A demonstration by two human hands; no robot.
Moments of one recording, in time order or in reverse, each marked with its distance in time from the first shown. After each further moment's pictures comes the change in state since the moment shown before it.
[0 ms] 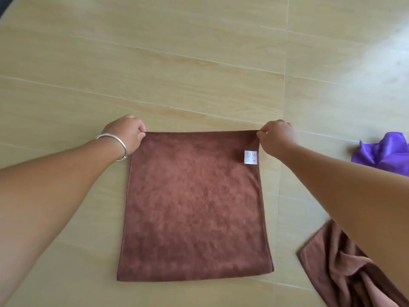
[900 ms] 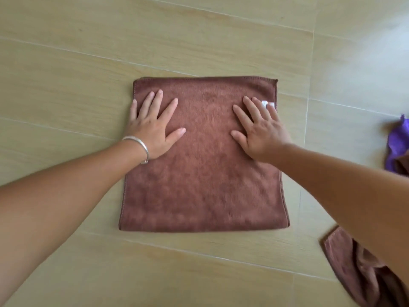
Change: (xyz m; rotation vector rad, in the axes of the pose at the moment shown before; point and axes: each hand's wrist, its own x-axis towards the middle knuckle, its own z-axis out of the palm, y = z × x) left_hand -0.025 0.022 0.084 0.192 0.044 0.169; right_hand -0.033 -0.020 0.079 -0.440 -0.001 -0.541
